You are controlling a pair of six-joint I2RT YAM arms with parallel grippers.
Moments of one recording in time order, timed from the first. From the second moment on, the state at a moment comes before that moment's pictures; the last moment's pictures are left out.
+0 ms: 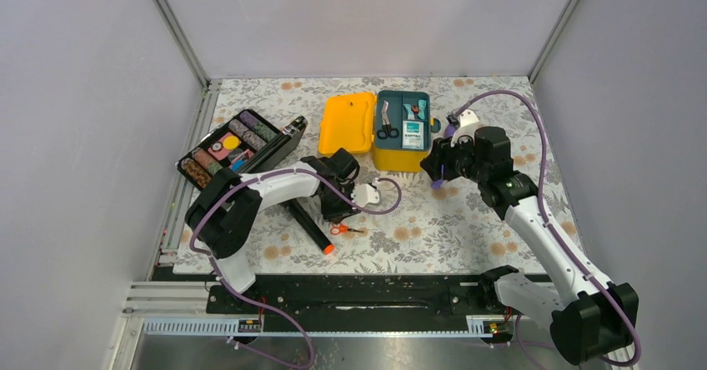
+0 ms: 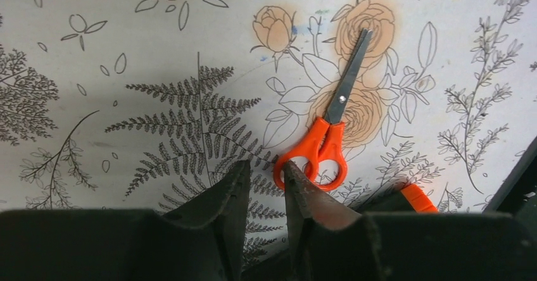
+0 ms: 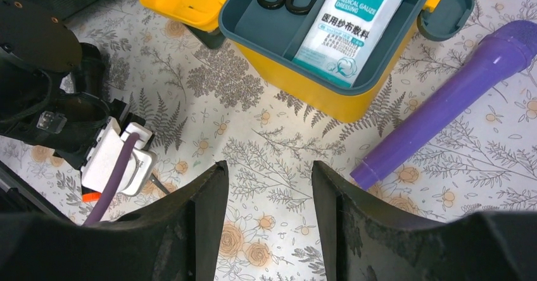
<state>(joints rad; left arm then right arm) -0.73 1.74 1.06 -0.67 0.29 0.70 0.31 1.02 0.83 -0.30 -0.30 0.12</state>
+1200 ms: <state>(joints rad) -0.70 1.92 1.25 -0.87 0.45 0.57 0.51 0.89 0.53 -0.23 -0.67 -0.56</state>
